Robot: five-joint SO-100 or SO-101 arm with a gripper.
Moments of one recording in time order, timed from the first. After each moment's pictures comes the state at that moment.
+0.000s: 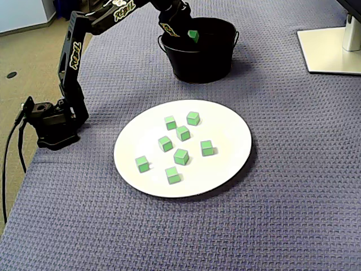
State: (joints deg) arm -31.6 59.6 44.5 72.1 -22.7
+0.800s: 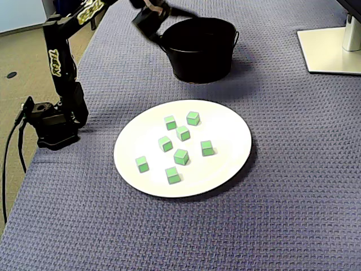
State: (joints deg) arm -0.7 85.3 60.6 89.2 -14.7
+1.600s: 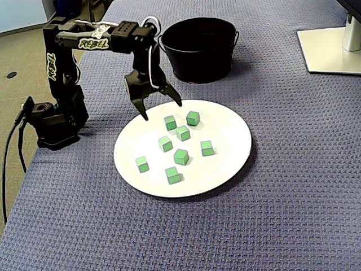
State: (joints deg) arm 11.4 78.0 88.9 81.4 -27.1
